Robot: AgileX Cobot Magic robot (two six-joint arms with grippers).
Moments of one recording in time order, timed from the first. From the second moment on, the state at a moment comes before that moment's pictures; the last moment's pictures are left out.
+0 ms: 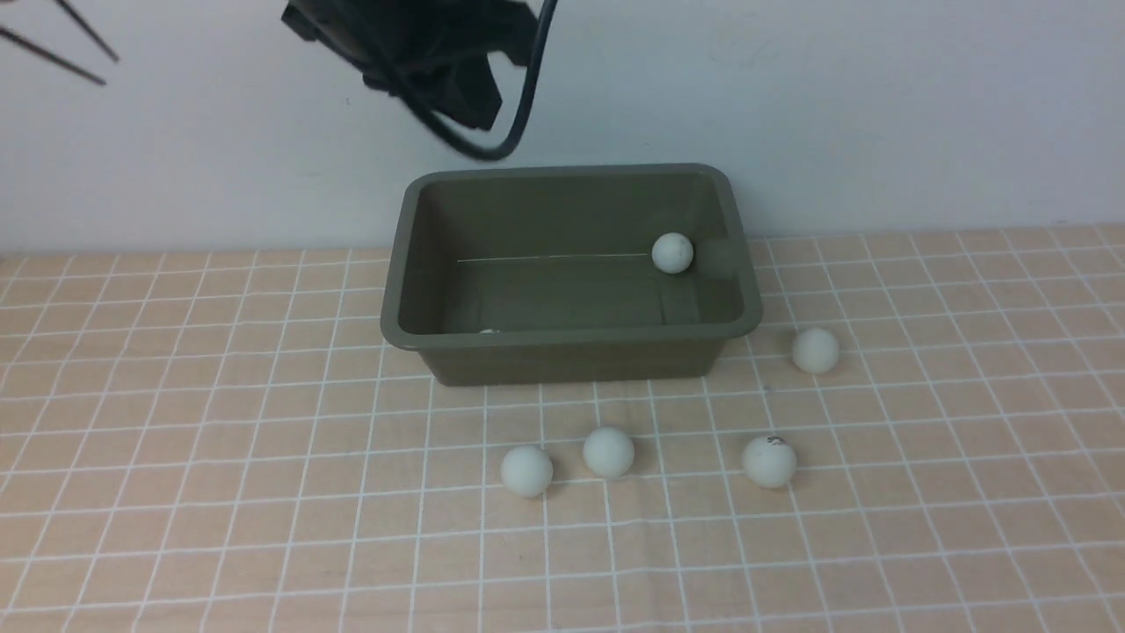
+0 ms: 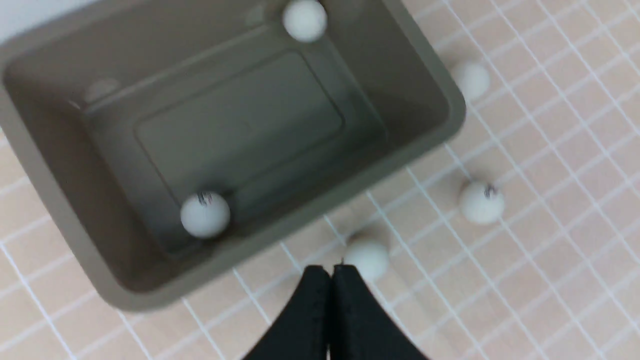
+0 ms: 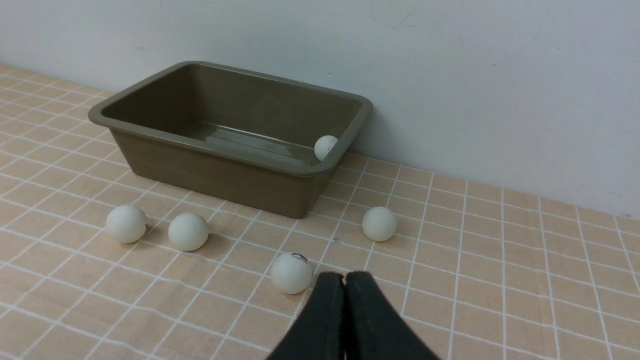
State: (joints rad) right arm 0.04 -0.01 -0.39 0.41 0.82 -0.42; left arm -0.37 1.75 -1.92 -0.27 1.25 0.15
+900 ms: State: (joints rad) right arm 0.04 -0.01 -0.39 0.41 0.82 -0.42; left arm -0.49 1.73 -1.15 -0.37 0.69 0.51
